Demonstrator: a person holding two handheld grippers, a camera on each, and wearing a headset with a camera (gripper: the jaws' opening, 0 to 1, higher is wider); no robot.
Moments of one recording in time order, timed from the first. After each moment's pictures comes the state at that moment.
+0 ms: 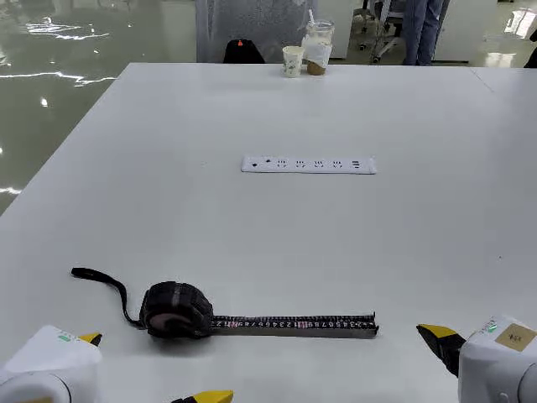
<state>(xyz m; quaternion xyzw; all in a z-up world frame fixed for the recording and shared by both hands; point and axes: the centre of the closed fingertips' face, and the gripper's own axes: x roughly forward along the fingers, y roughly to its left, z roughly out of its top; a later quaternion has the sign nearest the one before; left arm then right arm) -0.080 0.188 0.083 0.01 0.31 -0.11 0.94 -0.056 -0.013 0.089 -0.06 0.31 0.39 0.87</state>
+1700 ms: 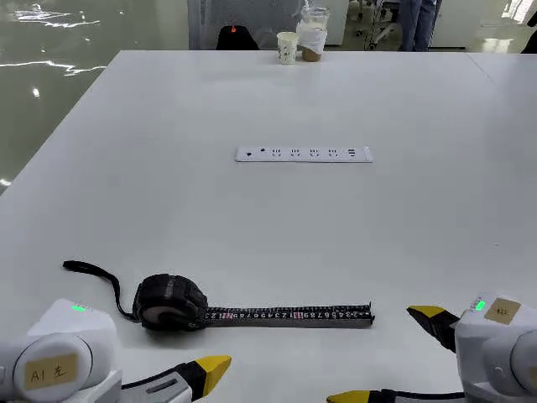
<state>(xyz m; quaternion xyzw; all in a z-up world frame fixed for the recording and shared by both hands) -0.049 0.197 0.065 0.00 0.32 -0.09 0.94 -0.040 -0.025 0.068 -0.12 0.31 0.43 0.84</state>
